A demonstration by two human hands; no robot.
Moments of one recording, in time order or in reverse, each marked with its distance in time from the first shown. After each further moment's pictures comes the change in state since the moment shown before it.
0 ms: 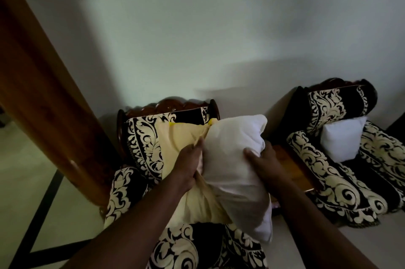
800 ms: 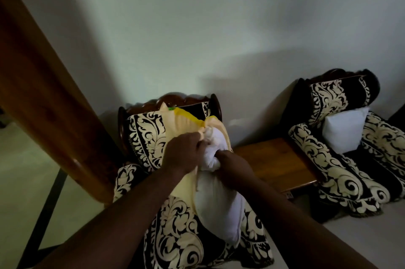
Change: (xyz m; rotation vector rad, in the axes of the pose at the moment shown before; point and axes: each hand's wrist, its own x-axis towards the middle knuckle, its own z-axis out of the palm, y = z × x) left_hand 0.008 0.022 -0.035 1.391 0.162 0.963; right_hand -0.011 -0.012 0.082 -0.856 -0.238 -0.344
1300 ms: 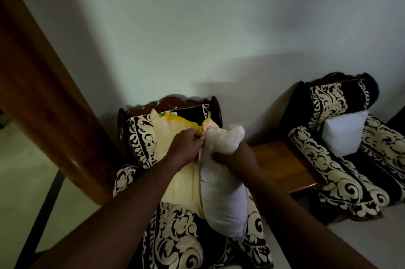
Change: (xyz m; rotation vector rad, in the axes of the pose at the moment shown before) left_hand 0.026 -0.009 0.008 -0.471 -0.243 -0.419; right_hand 0.011 -0.001 -0.022 0.666 0.145 0.230
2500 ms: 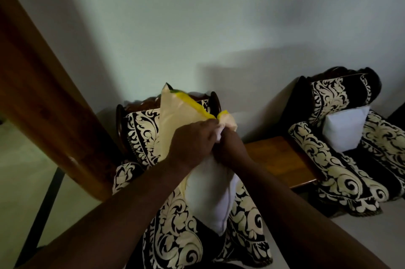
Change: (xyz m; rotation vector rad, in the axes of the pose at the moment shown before) left_hand -0.019 0.037 -0.006 0.468 0.408 0.712; right_hand 0.037 -0.009 0.019 -0.328 -0.085 -0.210
